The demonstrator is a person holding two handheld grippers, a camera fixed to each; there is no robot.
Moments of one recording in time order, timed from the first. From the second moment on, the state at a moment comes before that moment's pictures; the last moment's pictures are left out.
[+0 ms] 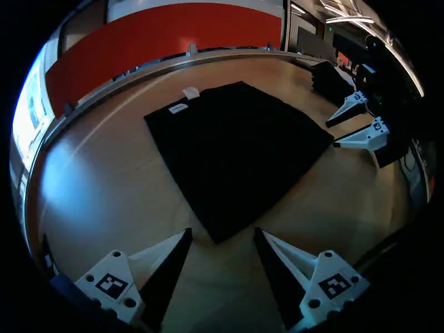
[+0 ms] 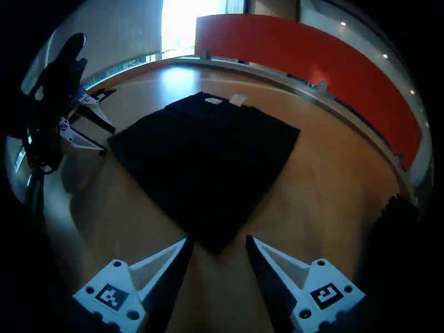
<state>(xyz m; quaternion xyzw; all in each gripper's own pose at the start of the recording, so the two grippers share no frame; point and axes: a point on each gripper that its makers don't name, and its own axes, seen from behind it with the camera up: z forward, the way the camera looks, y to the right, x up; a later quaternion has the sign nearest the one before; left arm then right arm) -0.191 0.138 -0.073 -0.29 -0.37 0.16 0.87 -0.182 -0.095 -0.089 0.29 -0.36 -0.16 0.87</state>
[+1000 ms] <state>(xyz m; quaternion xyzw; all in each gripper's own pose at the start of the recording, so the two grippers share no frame) -0.190 0.139 -0.077 -0.28 -0.38 0.16 0.87 -0.185 -0.100 -0.095 0.29 -0.38 -0.14 0.87</state>
